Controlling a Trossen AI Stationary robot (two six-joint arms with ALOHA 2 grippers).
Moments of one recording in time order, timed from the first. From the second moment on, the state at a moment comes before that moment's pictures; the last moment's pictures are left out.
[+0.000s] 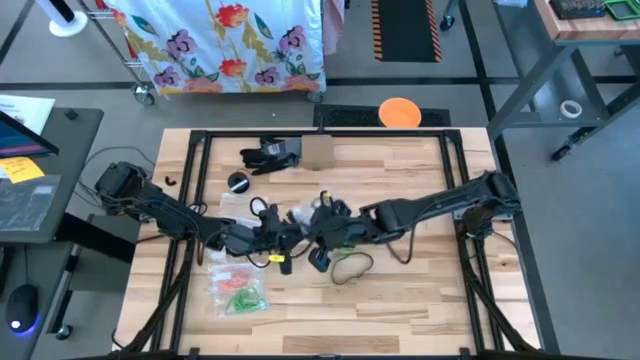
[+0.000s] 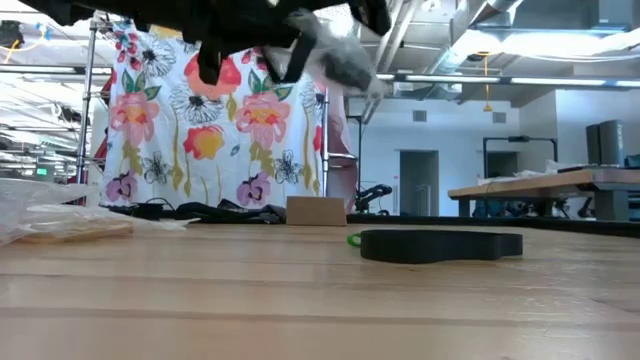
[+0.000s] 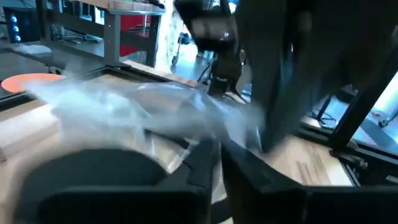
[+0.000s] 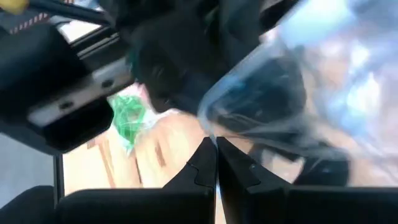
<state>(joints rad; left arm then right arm) -0.38 1.43 0.61 0.74 -0.63 -0.30 0.26 1.82 1.62 -0.52 0.31 0.62</state>
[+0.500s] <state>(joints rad) -0.42 1.40 0.61 0.83 -0.68 -0.21 0.25 1.75 1.62 -0.71 0.36 0.69</state>
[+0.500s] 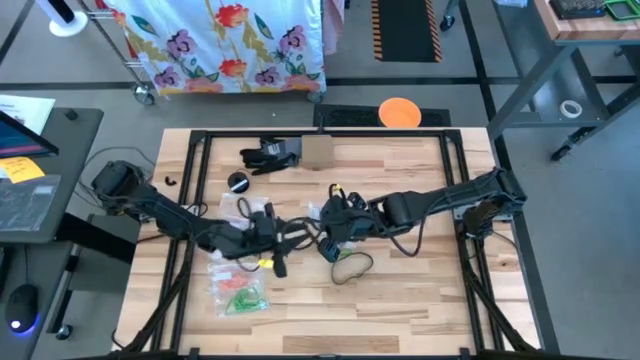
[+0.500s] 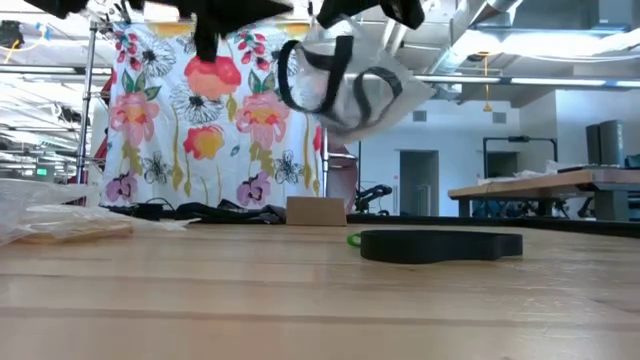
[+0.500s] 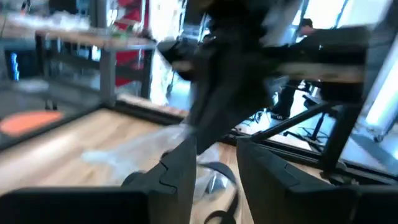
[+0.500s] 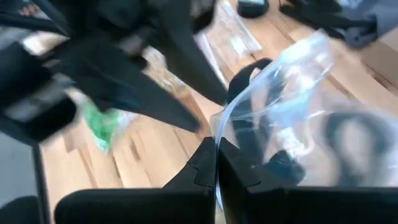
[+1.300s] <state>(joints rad) -0.58 1.31 0.53 0.80 -0.61 0.15 0.26 1.19 1.05 -0.23 0.14 0.81</state>
